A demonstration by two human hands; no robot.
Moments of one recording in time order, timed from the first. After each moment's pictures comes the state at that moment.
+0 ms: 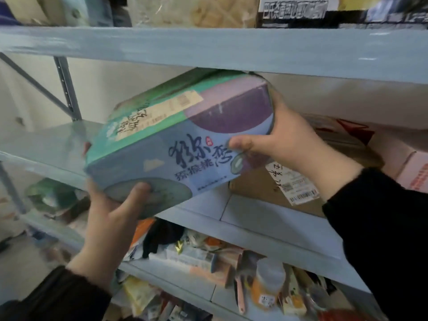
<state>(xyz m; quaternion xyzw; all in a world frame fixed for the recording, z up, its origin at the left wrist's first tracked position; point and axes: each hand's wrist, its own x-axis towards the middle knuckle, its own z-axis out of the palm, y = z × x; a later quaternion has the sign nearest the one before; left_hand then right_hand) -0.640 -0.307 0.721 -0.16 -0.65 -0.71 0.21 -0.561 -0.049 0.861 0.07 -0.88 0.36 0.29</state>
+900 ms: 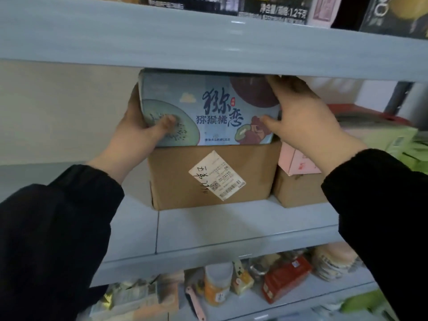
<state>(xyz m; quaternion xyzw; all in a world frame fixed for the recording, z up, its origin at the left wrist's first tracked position) -0.751 -0.093 0.824 -0.47 -0.66 -0.58 0.01 -0.490 0.065 0.872 -0.31 -0.88 -0.12 0.35</state>
